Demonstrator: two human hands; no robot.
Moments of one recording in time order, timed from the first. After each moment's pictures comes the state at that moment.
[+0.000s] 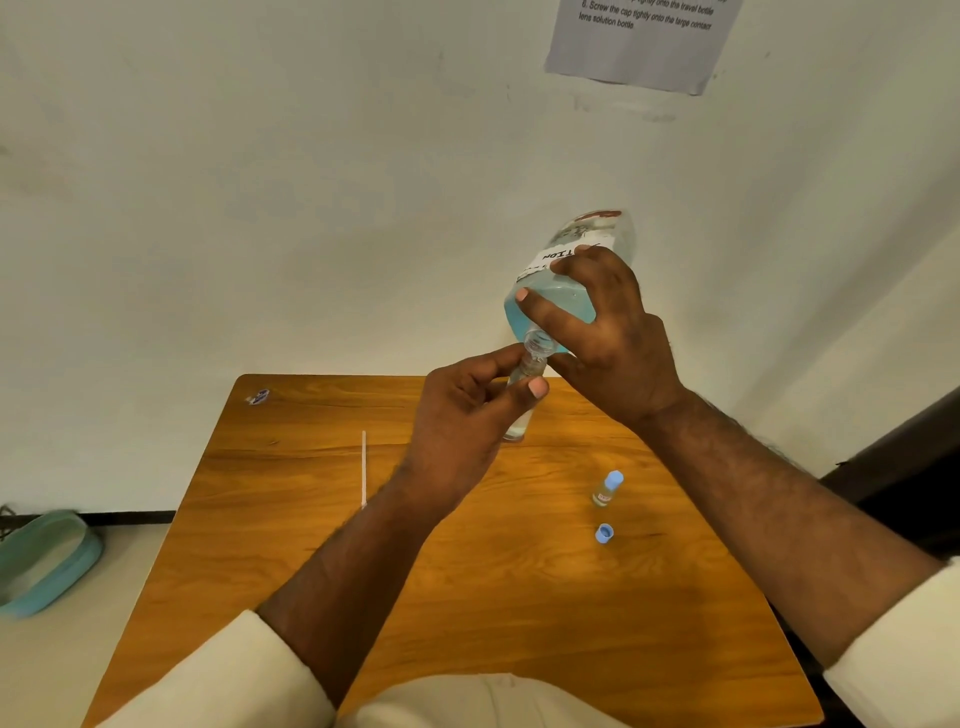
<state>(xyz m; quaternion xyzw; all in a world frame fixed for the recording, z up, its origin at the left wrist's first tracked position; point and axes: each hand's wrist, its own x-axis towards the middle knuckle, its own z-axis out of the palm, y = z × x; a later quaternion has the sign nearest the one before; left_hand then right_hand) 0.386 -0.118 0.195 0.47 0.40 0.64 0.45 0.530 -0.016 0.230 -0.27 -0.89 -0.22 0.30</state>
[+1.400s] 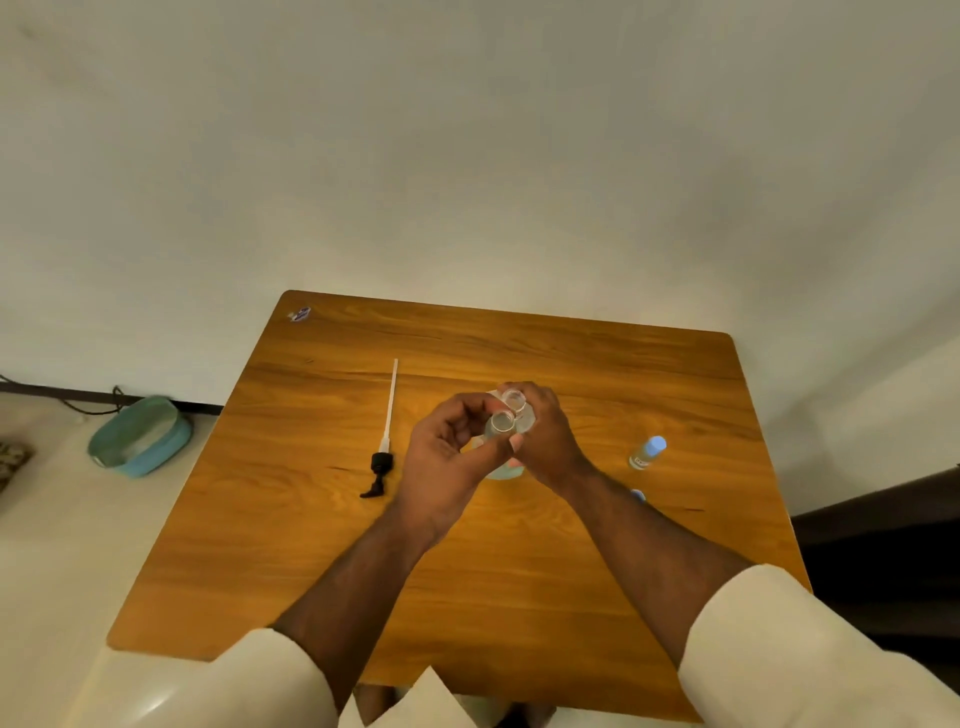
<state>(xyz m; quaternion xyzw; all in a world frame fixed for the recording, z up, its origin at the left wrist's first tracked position) 0.407 -0.130 0.080 0.35 0.50 0.65 0.45 0.508 -0.012 -0.002 -0.42 -0.73 0.47 0.27</state>
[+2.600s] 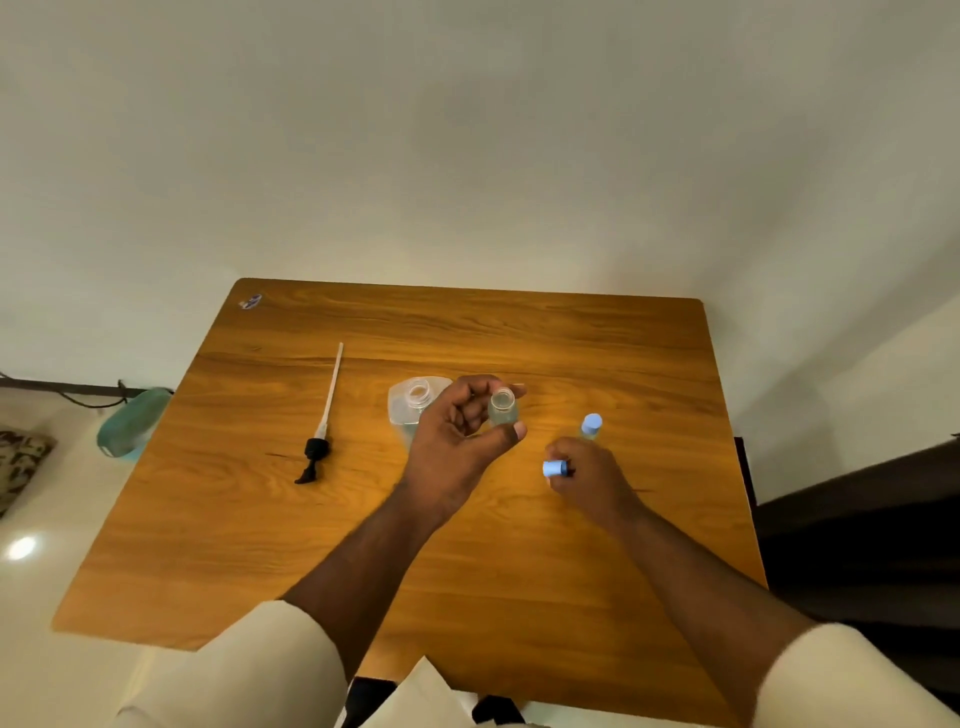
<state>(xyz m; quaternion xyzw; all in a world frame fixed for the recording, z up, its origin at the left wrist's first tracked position) 0.512 -0.073 0.065 0.35 0.56 0.61 0.45 0.675 0.019 -0.056 -0.46 -0.78 0.41 0.12</state>
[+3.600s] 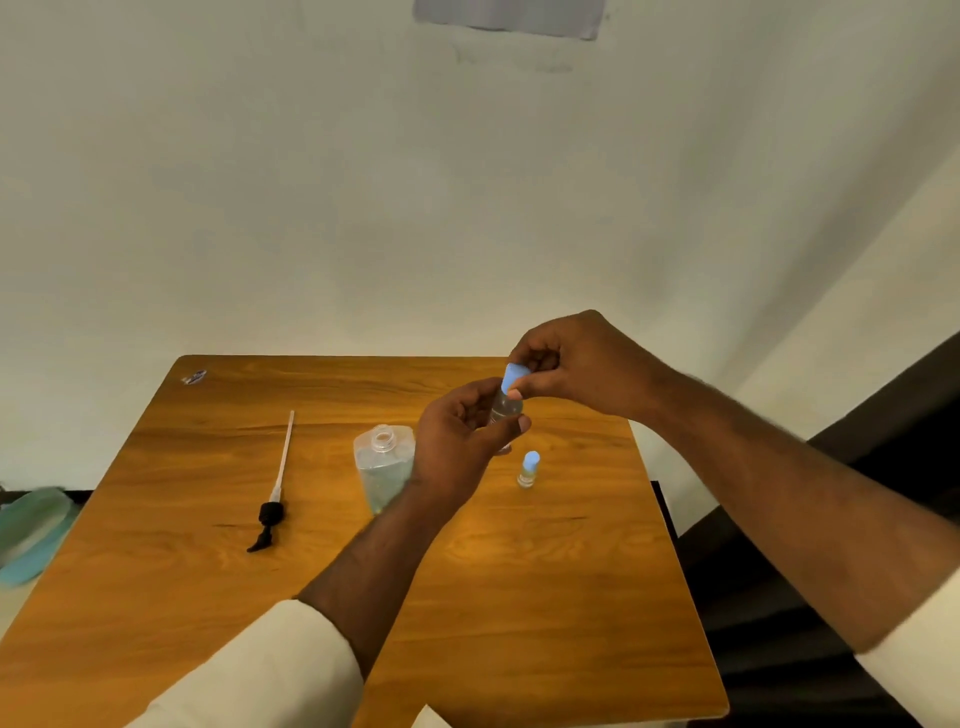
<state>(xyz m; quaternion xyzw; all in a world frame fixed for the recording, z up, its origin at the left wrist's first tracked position) 0.541 -0.069 0.123 0.43 0.52 0.60 0.43 0.674 0.022 0.215 -0.34 -0.89 0.26 0.16</state>
